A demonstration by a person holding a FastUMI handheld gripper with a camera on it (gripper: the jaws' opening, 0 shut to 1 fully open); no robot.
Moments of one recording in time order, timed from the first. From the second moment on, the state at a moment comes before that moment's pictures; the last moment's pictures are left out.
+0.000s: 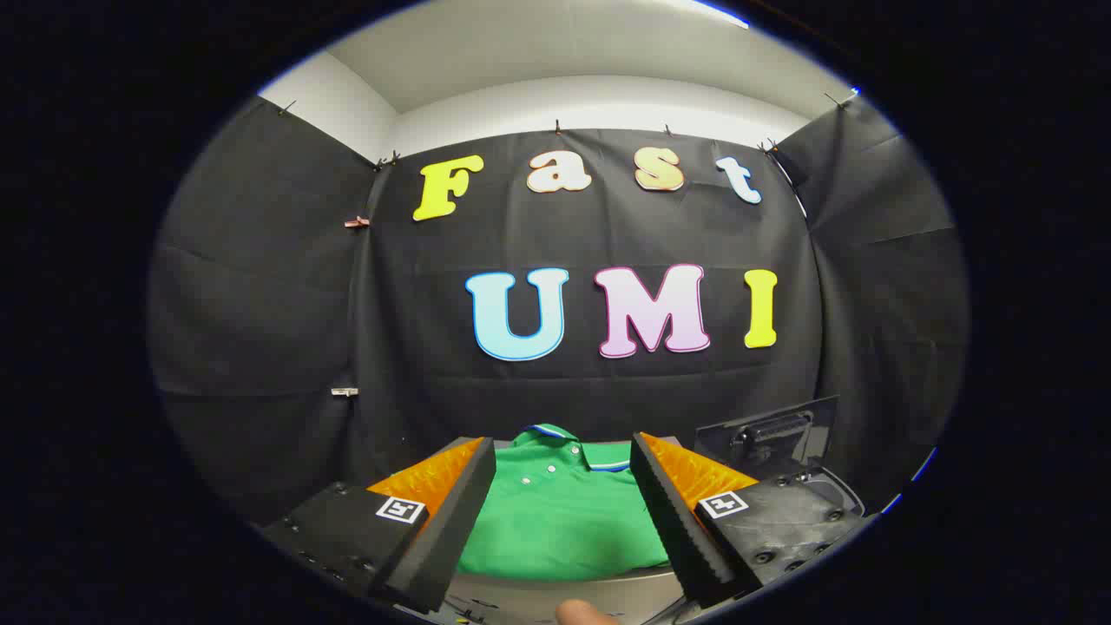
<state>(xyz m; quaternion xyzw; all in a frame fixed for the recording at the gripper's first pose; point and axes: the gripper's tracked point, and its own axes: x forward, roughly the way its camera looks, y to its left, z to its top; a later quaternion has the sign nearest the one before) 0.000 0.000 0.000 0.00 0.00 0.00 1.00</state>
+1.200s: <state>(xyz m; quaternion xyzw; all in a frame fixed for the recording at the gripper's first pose) 0.025 0.020 -0.013 -0.01 0.08 0.03 1.00</state>
